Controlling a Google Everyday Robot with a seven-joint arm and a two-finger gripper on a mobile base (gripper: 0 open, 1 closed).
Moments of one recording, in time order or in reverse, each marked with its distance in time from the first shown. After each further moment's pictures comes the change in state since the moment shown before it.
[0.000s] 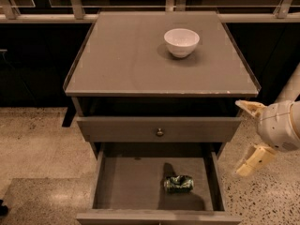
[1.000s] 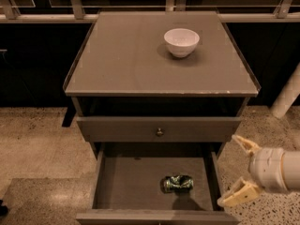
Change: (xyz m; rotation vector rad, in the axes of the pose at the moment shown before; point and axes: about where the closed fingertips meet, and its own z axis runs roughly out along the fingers) arm 0.050 0.052 0.062 0.024 -0.151 0.160
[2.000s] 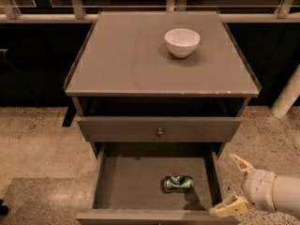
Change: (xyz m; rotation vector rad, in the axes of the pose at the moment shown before) arm 0.061 0.018 0.048 0.026 -0.108 0.146
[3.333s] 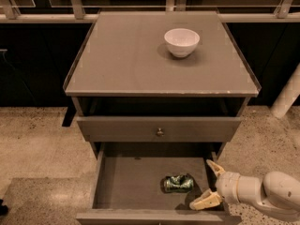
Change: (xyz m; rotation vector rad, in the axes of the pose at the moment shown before) arm 0.077 -0.021 0.129 -0.089 -0.064 0.080
